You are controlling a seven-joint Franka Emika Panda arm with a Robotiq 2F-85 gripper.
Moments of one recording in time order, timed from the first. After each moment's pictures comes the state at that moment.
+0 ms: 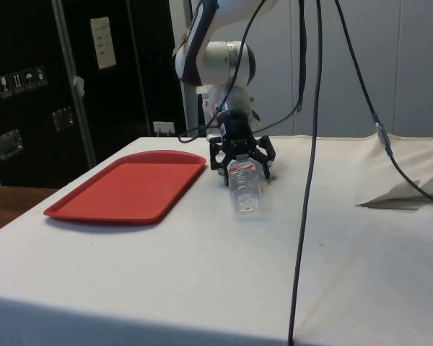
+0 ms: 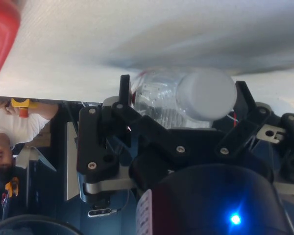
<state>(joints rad) 0.08 0.96 -0.68 -1.64 0.89 1.47 0.11</state>
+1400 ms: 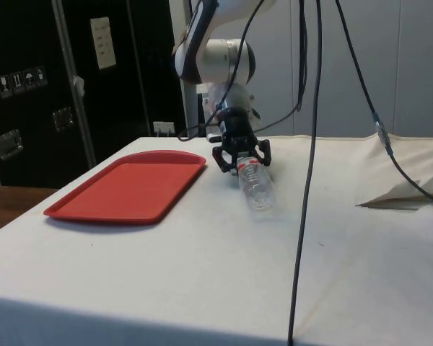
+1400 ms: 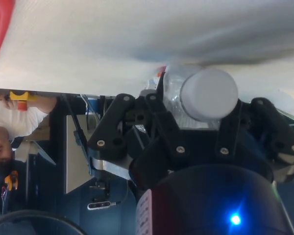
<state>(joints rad) 0.09 0.96 -0.69 -1.64 0.89 1.44 0.11</state>
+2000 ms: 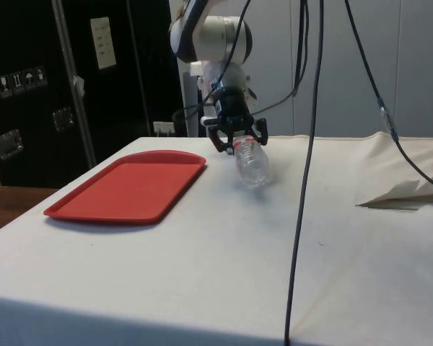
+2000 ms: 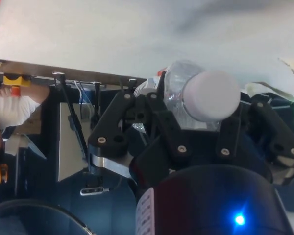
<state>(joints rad) 0.12 0.88 -0.75 -1.64 0.86 1.37 0.15</state>
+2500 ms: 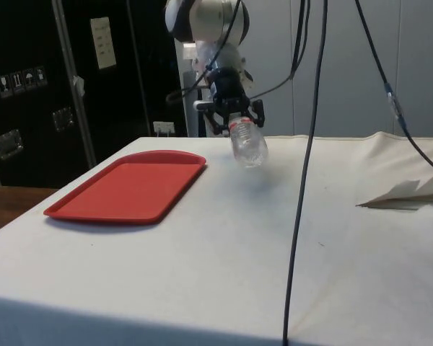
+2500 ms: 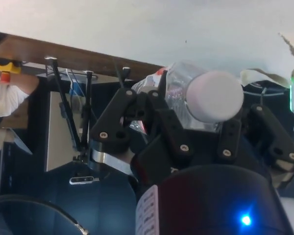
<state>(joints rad) 0.15 0.80 -0.76 -1.65 0.81 1.33 0.22</state>
